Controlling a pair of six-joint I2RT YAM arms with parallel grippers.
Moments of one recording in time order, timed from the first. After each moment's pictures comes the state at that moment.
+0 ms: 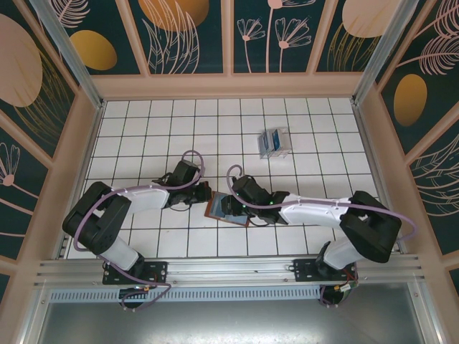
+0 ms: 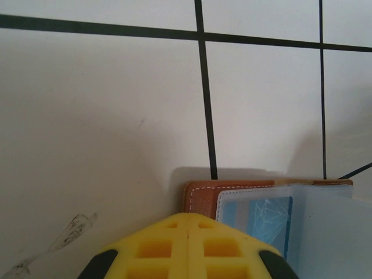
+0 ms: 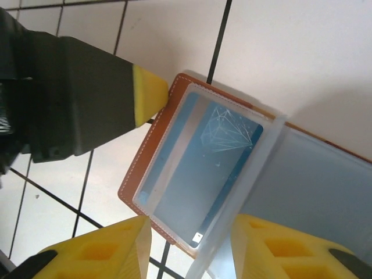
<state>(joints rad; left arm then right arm) -0.58 1.59 0.65 -0.01 0.29 -0.68 1.01 1.44 0.70 -0.07 0.01 0.81</state>
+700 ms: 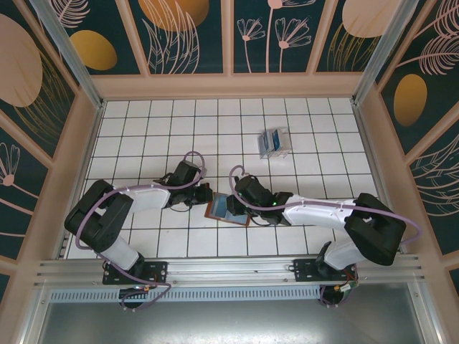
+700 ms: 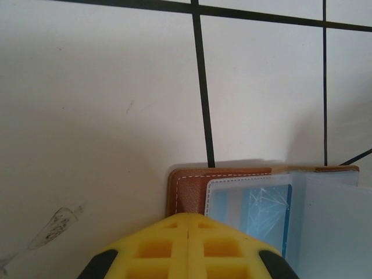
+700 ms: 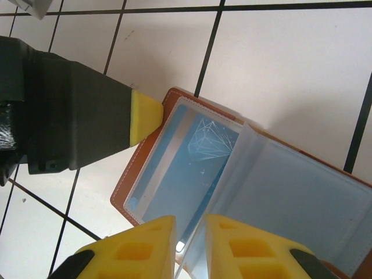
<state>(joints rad) -0.58 1.61 0.65 -0.01 0.34 -0.67 1.00 1.43 0.68 -0.05 0.04 0.75</state>
